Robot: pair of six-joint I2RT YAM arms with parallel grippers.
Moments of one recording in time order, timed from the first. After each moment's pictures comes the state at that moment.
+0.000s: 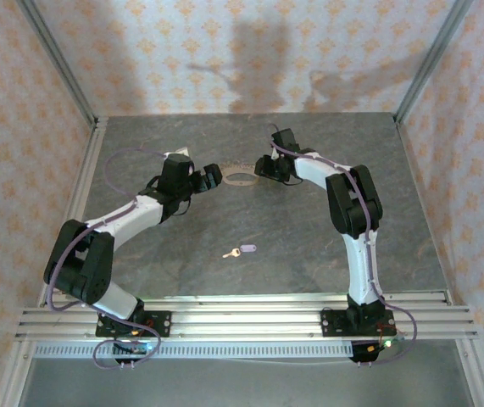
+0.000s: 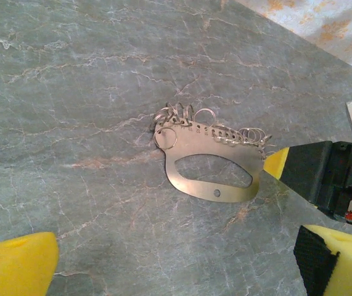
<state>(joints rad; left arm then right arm) -0.33 1.53 0.89 0.01 -0.01 -0.64 0.39 2.21 1.60 -0.35 -0.25 0.53</state>
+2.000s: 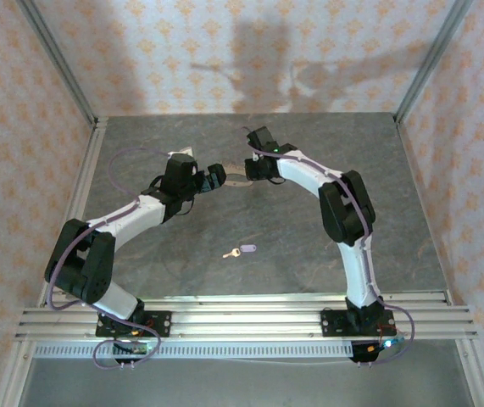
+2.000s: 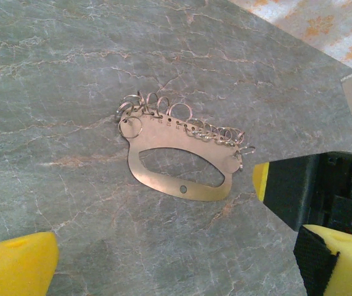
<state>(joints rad) -0.35 1.53 0.90 0.02 0.00 -0.65 0.53 2.18 1.72 -0.56 0.02 0.31</state>
